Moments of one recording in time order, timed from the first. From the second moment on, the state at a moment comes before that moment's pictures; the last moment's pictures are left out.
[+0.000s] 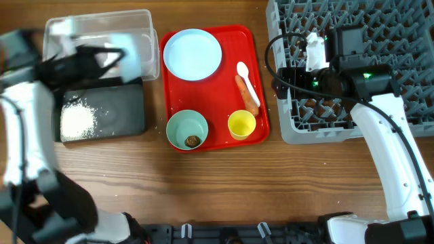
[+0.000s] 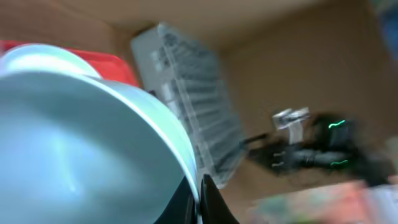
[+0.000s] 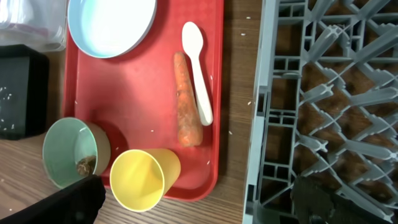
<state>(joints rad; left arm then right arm) 0.36 1.67 1.44 -0.81 1.27 -0.02 0.16 1.48 1.39 -0.98 -0.25 0.12</state>
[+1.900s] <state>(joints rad) -0.43 1.49 1.32 -0.99 0.00 -0.60 0.16 1.48 1.39 -0.95 -0.26 0.12</state>
